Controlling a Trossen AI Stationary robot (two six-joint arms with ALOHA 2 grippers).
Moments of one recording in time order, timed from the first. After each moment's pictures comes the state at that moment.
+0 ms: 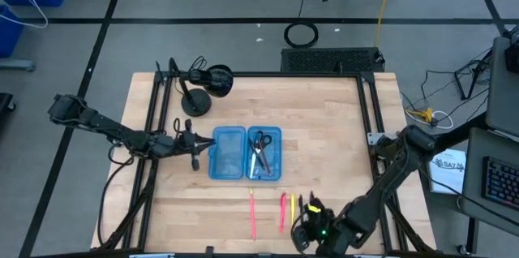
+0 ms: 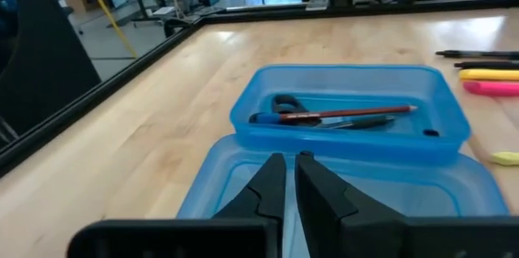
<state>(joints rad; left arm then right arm) -0.29 0.82 0.01 0.55 -0.51 -0.04 0.84 1.83 1.42 -0.67 0.45 1.92</state>
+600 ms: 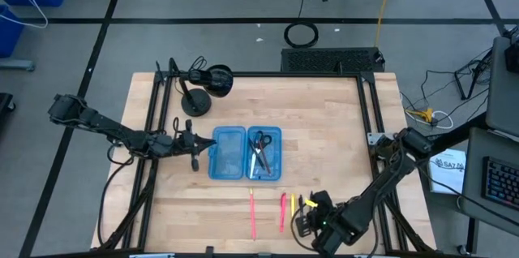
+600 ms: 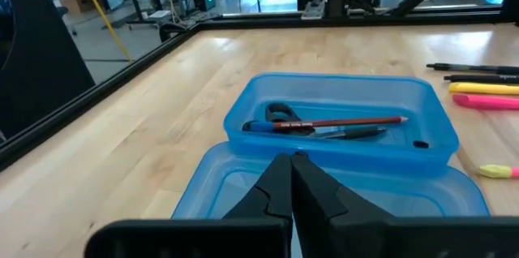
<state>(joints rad) -0.29 0.82 0.01 0.58 -0.50 -0.06 0.82 1.86 1.40 -0.94 0.31 2.08</state>
